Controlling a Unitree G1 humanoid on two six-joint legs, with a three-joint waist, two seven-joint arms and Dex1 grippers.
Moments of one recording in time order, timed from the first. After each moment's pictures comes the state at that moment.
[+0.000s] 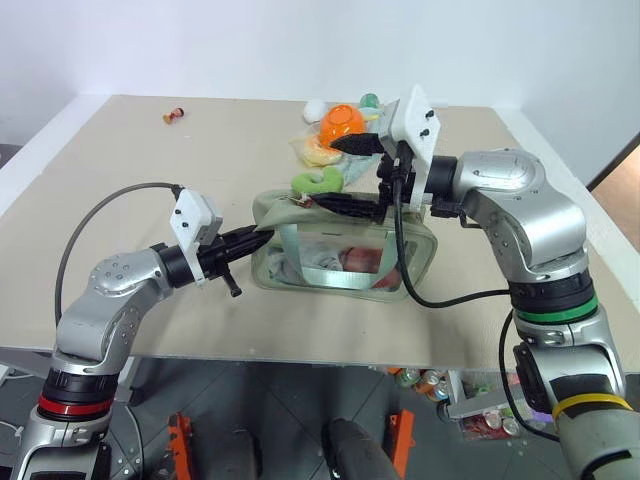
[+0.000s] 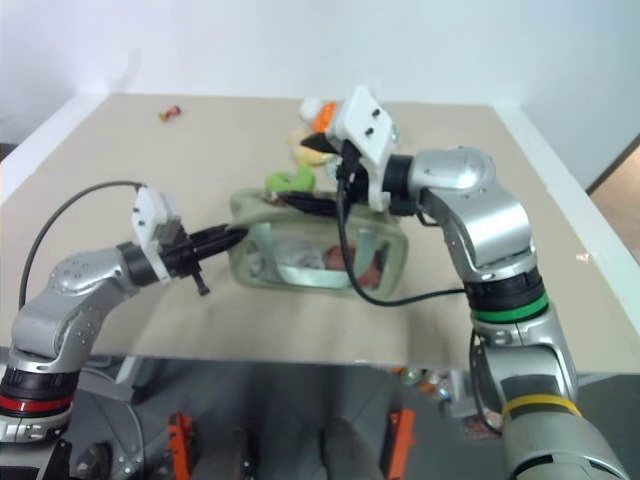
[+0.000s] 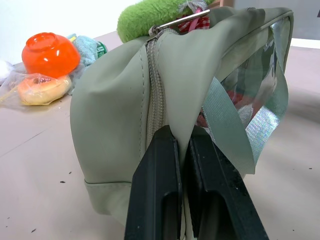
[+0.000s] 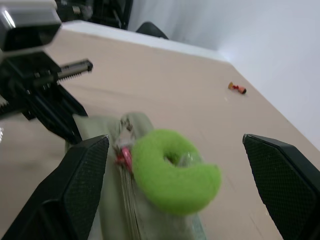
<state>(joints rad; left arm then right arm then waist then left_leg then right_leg) -0.40 0.57 0.05 -0.26 -0.51 0.46 -0.81 -0.95 -0.59 0.17 -0.09 0.33 0.56 0.93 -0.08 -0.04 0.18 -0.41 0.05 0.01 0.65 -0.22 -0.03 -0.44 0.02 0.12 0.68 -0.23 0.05</state>
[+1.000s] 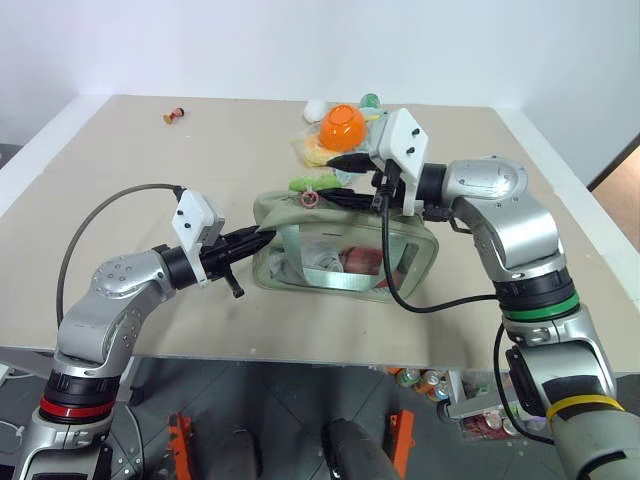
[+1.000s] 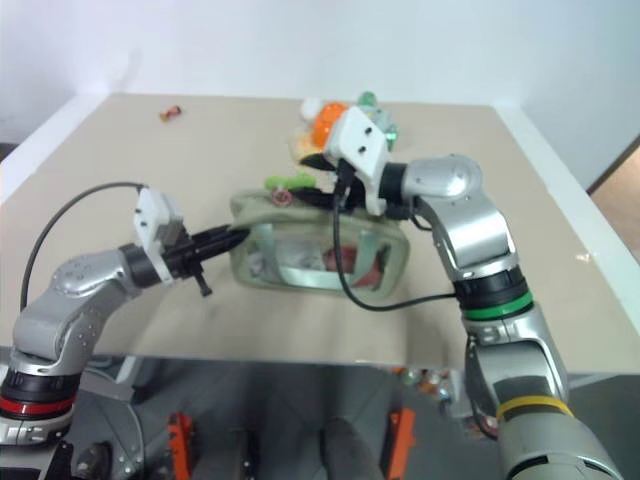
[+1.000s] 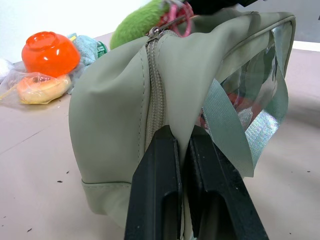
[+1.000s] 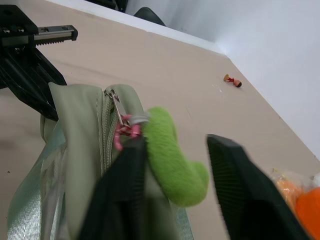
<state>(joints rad) -0.39 0.56 0.05 -0.29 -0.52 0.48 -0.79 -0.95 -0.55 0.19 0.03 0.23 0.40 0.96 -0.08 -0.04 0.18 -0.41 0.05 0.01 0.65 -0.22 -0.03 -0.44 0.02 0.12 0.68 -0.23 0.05</state>
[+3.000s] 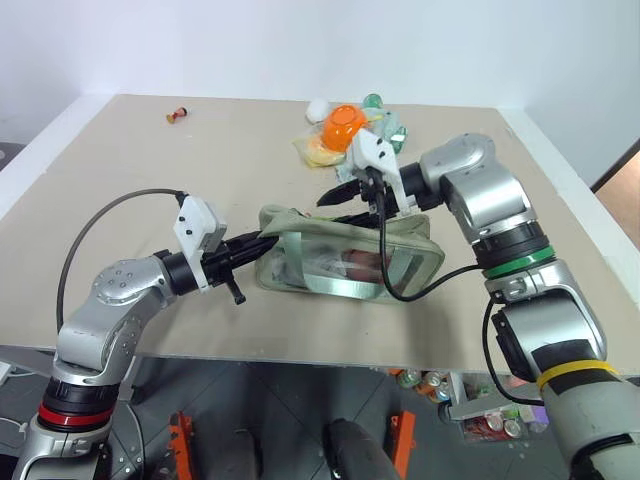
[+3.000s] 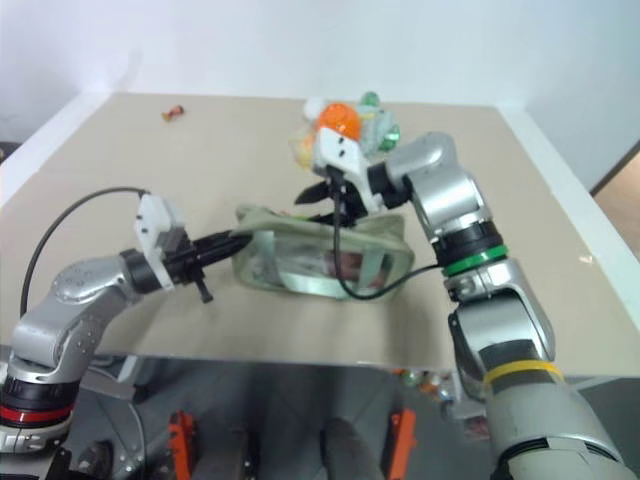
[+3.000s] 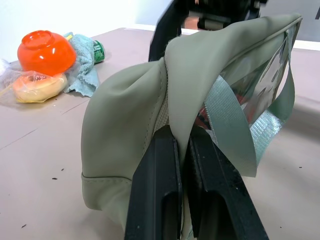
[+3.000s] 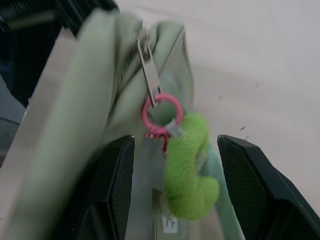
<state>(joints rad) -0.36 0.56 0.05 -0.32 -0.52 0.48 -0.79 -1.15 -0.49 0.32 0.45 0.08 0.38 1.39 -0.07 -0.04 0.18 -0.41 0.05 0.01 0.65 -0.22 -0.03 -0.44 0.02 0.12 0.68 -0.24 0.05</state>
